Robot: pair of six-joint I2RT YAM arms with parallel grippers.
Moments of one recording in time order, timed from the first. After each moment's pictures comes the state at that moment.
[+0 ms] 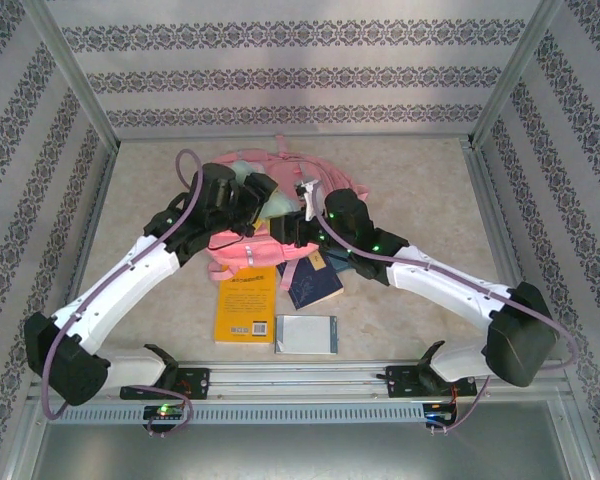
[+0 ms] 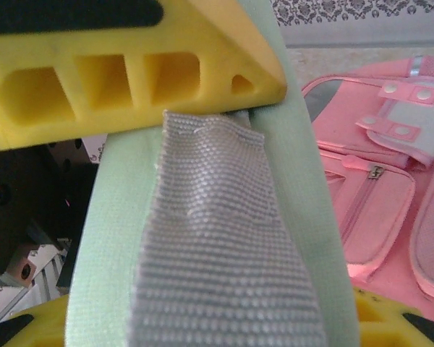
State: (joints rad) left arm -0.54 1.29 1.24 -0.50 0.12 -1.40; right arm 0.76 1.36 1.00 0.05 -0.25 0.48
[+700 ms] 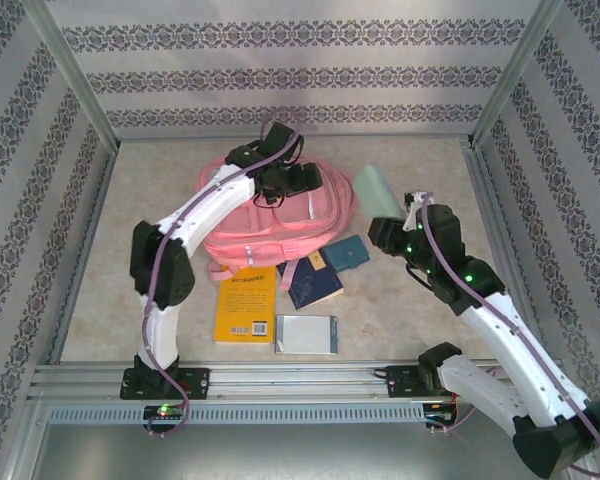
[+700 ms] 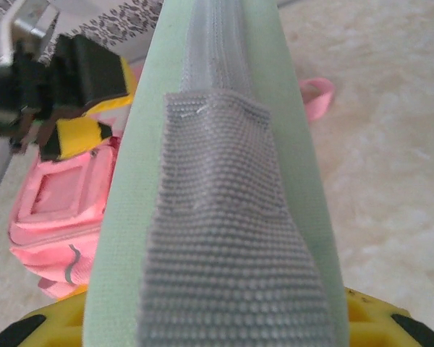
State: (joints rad) left arm -0.53 2.12 2.03 -0.88 0.10 -0.75; right arm 0.41 0.79 0.86 -0.62 -0.02 0.56
